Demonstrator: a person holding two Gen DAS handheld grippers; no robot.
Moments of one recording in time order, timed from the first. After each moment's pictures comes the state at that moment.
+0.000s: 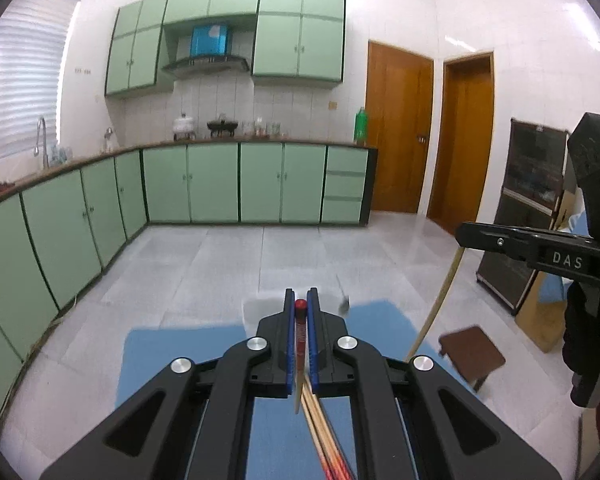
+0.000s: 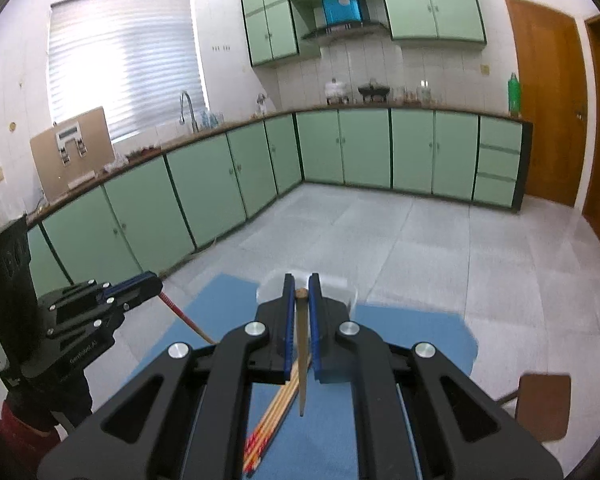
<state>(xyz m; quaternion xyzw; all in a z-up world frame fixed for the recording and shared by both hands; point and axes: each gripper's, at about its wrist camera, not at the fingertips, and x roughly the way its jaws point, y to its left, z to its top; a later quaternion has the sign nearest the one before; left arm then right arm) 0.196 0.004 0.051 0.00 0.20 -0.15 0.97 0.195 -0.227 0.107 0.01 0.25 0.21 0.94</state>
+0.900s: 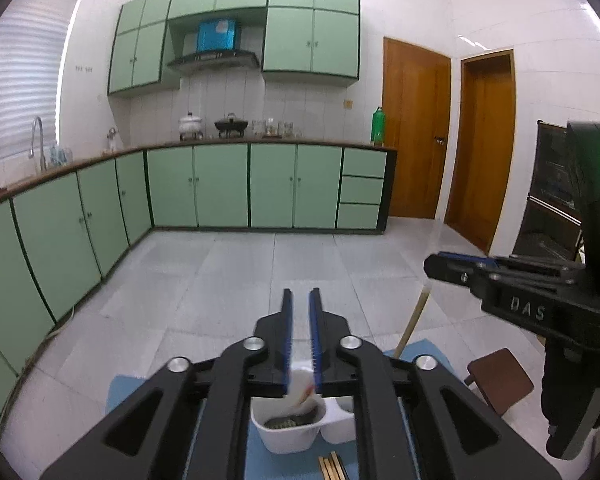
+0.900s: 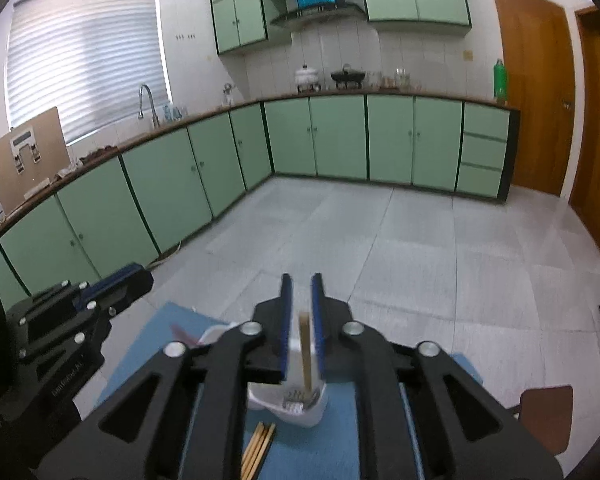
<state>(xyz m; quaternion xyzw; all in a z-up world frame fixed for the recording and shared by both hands) 0.332 -0.018 0.028 0.00 0.21 -0.13 0.97 0.348 -0.209 0.056 0.01 0.29 0.16 0.94</state>
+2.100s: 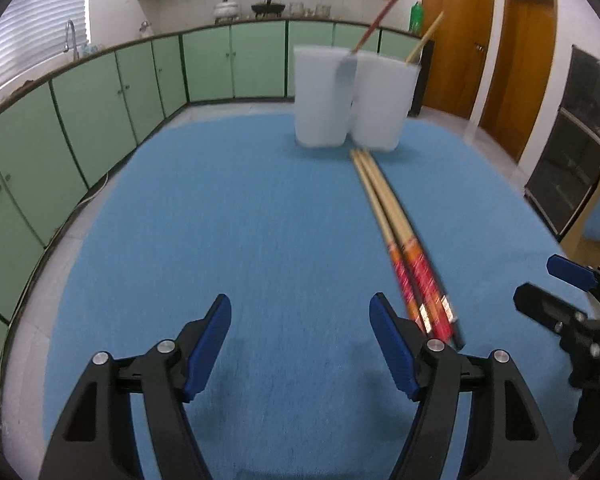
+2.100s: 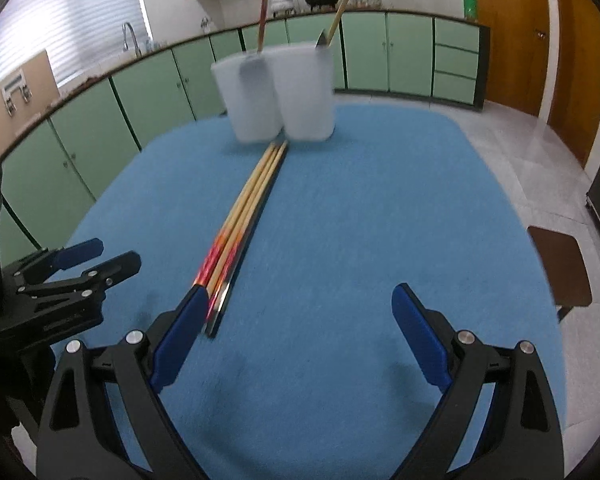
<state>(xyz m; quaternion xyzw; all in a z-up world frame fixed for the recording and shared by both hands) 0.141 0.018 -0.173 0.01 0.41 -0.06 0.91 0.102 -0.188 -0.149 0.02 0.41 0.11 0.91</state>
